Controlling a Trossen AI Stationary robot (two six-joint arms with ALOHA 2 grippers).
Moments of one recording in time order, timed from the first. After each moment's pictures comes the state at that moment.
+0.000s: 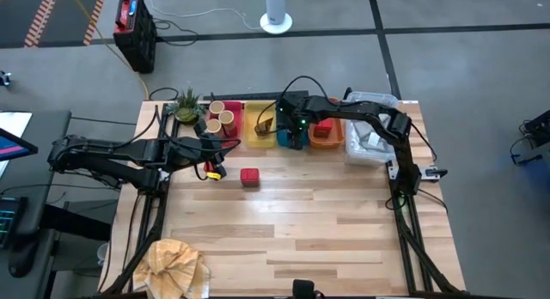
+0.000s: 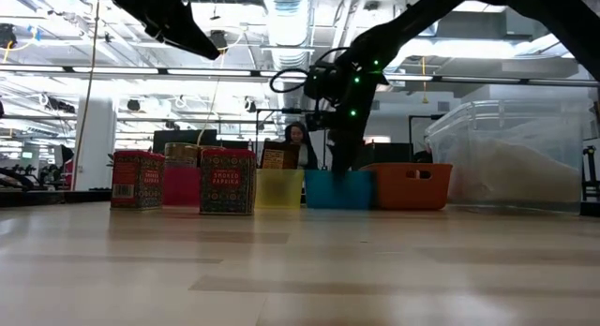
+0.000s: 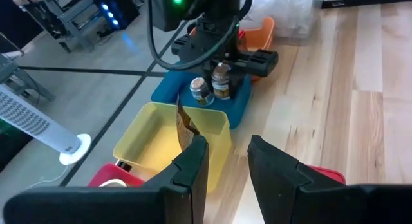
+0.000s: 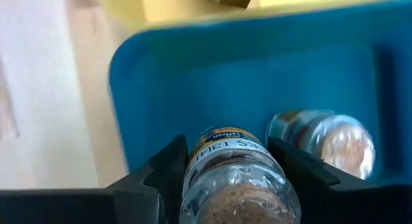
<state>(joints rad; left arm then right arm) -0.02 0.93 0.81 -0.33 -0.57 0.05 -0.47 2.07 1.58 -0.71 0.02 -0.36</state>
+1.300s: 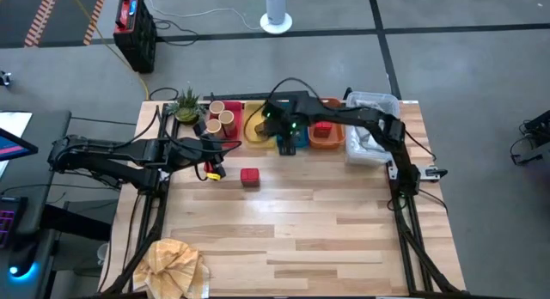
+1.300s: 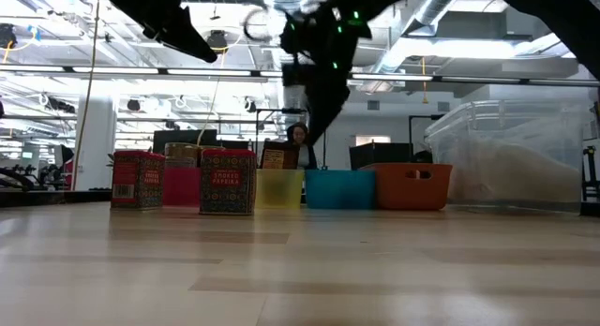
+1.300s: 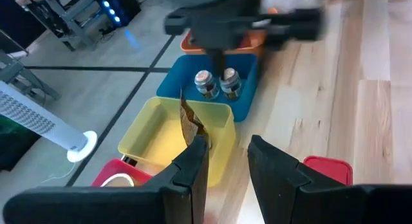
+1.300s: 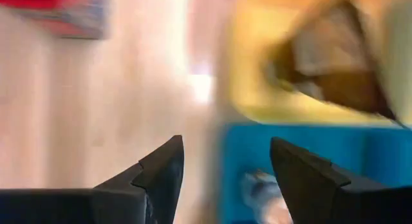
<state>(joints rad) -0.02 0.93 0.82 -0.37 -0.59 0.06 -0.29 2.09 1.89 -1.00 0.03 -0.41</state>
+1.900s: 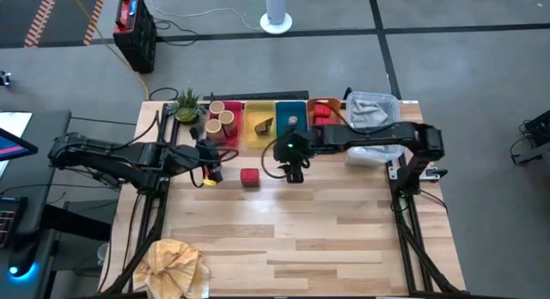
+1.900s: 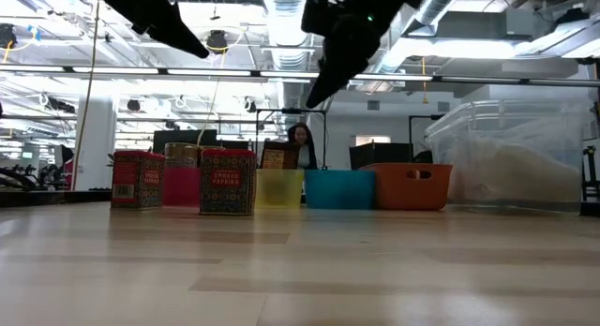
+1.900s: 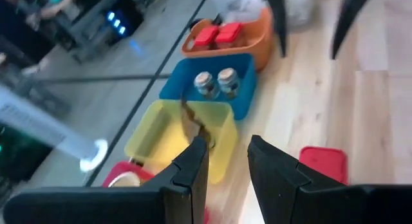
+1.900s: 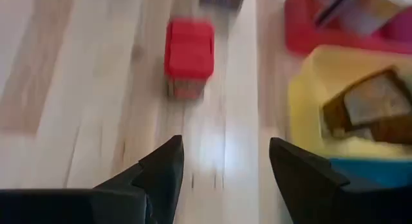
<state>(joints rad) -0.11 0.91 0.78 -0.35 -0.67 0.10 -0.08 1.71 1.38 -0.51 0.03 -0.21</state>
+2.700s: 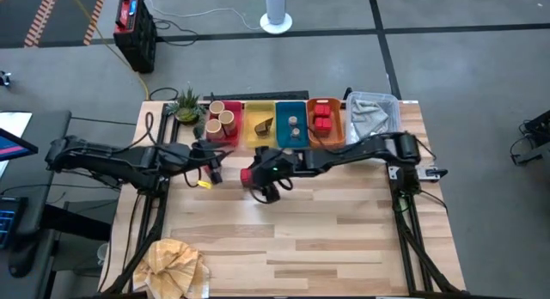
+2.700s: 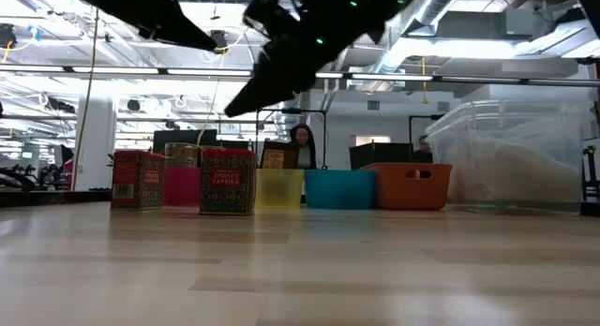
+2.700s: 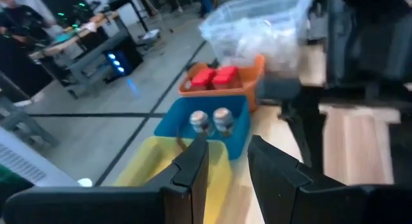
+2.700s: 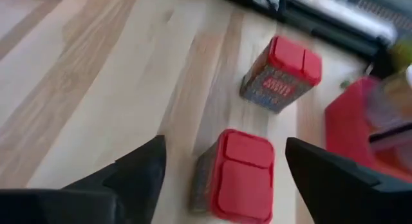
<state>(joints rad) -0.08 0.81 0.64 -0.07 -0.61 0.19 0.01 1.97 1.47 -0.14 0.02 -0.35</state>
